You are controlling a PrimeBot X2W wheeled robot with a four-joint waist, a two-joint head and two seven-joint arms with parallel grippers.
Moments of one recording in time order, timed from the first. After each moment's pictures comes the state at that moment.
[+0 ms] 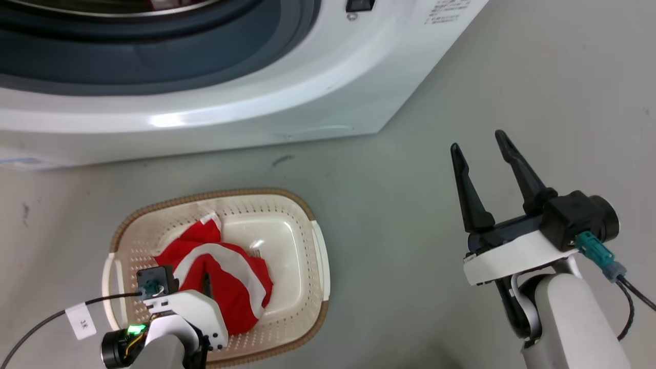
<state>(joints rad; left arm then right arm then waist) -0.51 0.11 -0.05 1.18 -0.29 0.01 -0.26 -0.31 -0.05 0.15 0.12 0.08 0.13 -0.22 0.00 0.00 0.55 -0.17</state>
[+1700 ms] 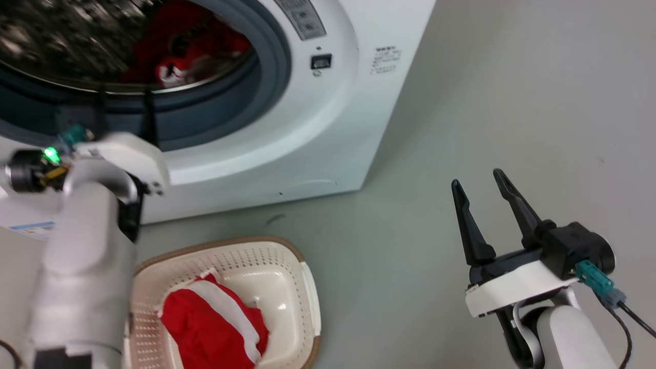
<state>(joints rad) -0.77 0.23 0.03 0.79 -0.06 -0.07 -0.21 -0.19 -0.05 0.15 0.09 0.12 0.13 -0.19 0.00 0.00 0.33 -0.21</state>
